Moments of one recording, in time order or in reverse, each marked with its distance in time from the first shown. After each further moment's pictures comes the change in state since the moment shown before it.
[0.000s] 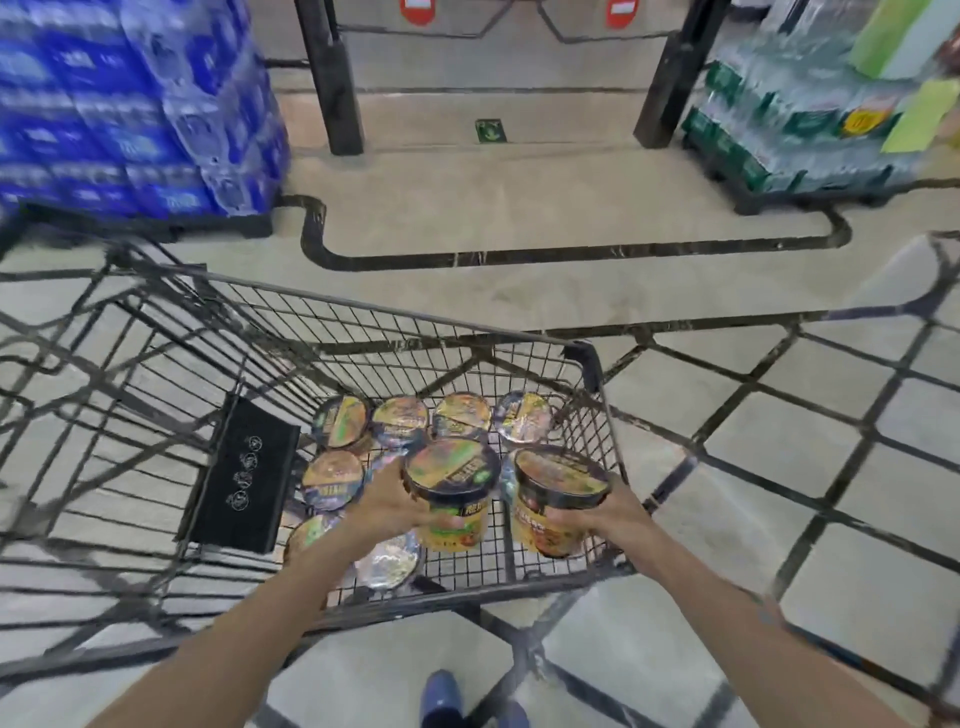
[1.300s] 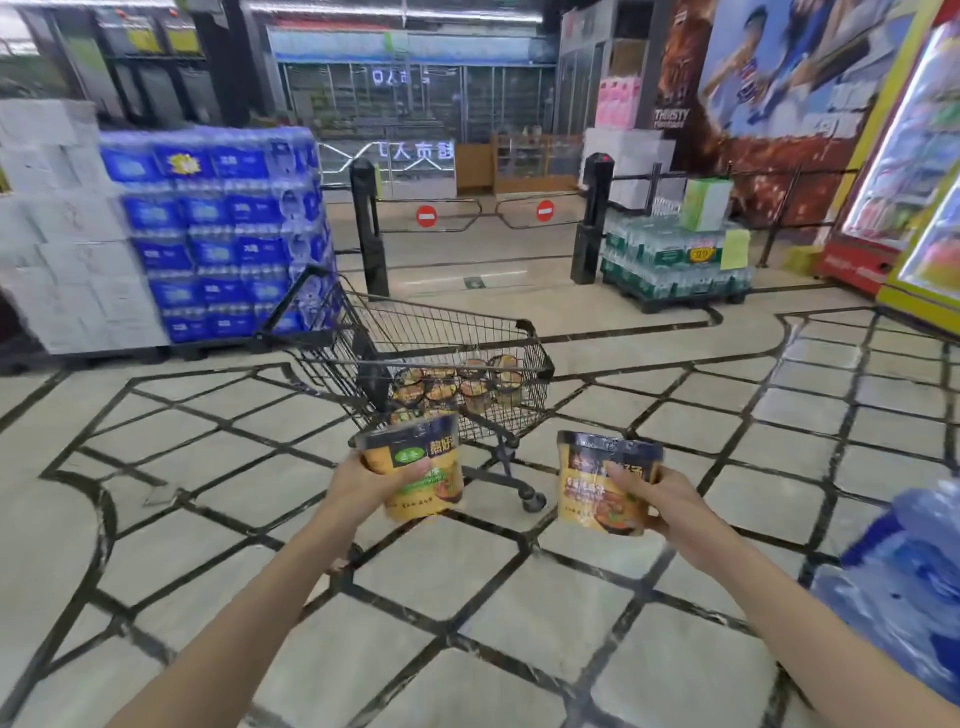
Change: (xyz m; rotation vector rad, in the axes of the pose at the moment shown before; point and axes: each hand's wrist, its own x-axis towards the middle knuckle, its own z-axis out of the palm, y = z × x) left_hand -0.757 -0.215 0.109 -0.265 0.333 0.347; right_hand -0.756 0.265 0.124 0.256 0.134 -0.376
